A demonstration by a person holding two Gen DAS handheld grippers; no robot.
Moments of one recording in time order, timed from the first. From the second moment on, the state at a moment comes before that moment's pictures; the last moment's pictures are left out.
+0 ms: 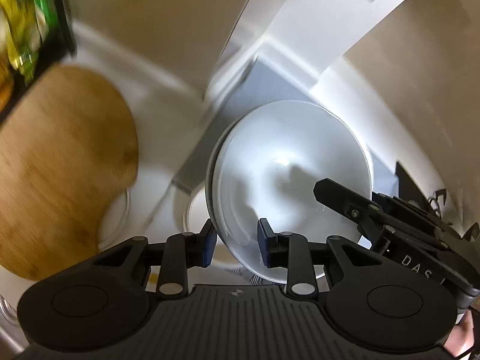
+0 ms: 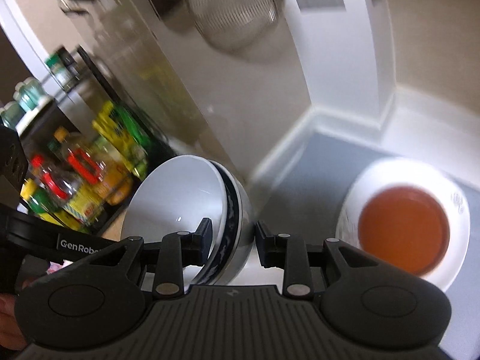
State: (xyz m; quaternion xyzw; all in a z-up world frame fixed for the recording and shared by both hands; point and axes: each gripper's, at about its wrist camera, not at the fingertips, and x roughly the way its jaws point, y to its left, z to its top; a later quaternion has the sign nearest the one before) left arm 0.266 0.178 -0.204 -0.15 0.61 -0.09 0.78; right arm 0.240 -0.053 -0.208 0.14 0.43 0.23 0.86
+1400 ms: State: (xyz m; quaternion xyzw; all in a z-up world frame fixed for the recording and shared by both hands) left arm 0.296 0.196 -0.337 -0.18 0.64 -0.15 0.73; right arm 0.254 -0.072 -0.364 0.27 0.56 0.20 0.76
